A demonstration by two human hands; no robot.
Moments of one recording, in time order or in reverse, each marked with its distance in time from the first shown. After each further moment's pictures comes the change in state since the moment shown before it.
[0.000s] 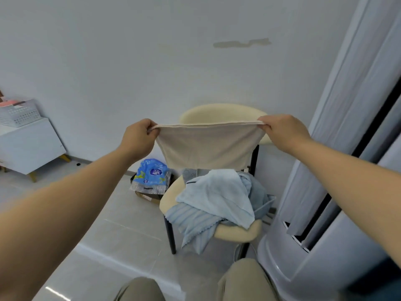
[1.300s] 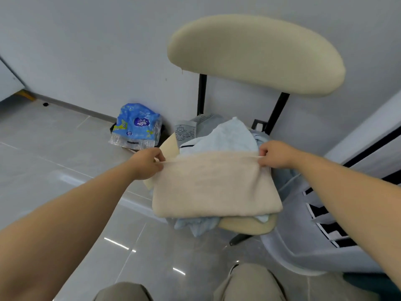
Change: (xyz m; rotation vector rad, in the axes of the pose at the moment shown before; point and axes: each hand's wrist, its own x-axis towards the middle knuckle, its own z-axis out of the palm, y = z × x) left_hand 0.002 -0.190 0.224 0.271 -0.766 -0.225; right_hand 0.009 0.038 0.265 0.105 -0.883 0.253
